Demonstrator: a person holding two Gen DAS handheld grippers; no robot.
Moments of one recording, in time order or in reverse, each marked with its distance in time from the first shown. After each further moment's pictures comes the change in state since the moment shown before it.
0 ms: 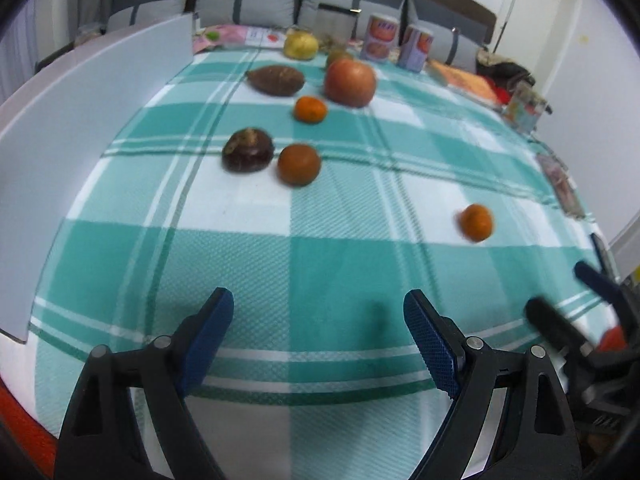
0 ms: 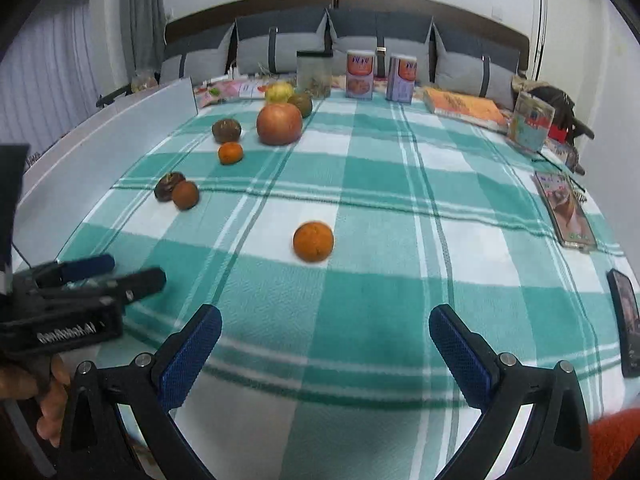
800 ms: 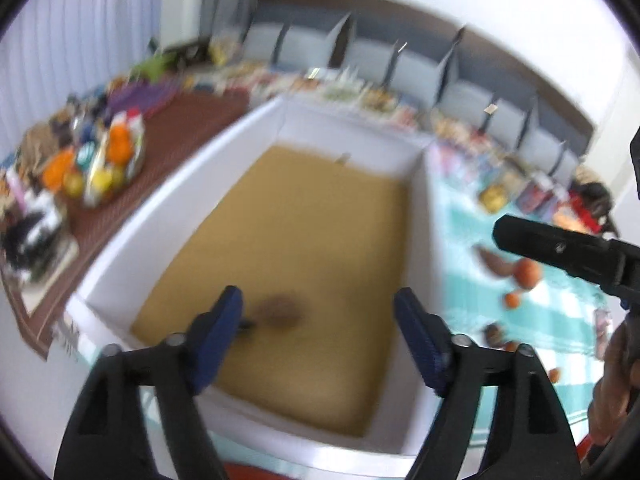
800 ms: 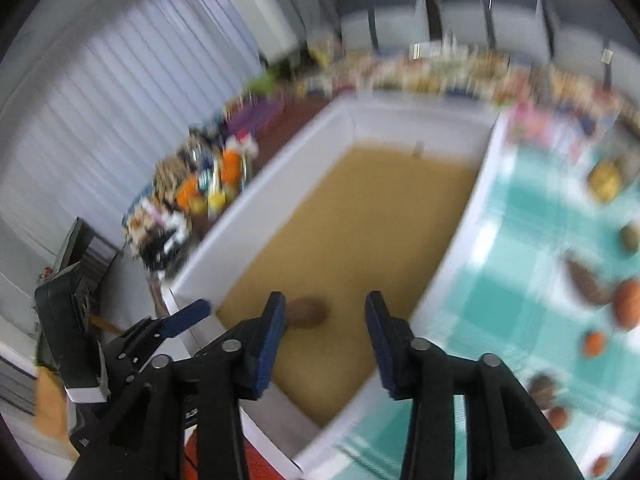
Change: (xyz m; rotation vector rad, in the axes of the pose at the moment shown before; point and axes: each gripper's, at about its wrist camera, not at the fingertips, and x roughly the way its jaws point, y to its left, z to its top) left arm -0.163 0.263 0.123 -0.269 -0.189 0.181; right arm -0.009 0.298 0.248 -0.158 0.116 0.632
